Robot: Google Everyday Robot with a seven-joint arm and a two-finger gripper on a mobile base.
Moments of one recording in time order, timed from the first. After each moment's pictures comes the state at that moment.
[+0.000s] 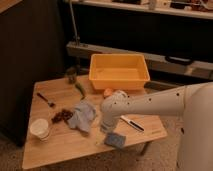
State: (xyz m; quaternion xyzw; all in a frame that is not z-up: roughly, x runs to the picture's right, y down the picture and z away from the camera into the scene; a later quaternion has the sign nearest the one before) arm -0.006 0.245 0.772 -0.40 0.05 0.32 0.86
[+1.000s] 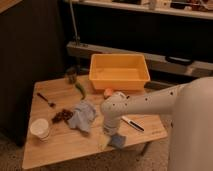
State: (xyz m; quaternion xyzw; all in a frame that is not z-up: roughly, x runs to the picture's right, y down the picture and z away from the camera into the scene) arm 0.018 0.267 0.786 -0.41 0.11 0.29 0.86
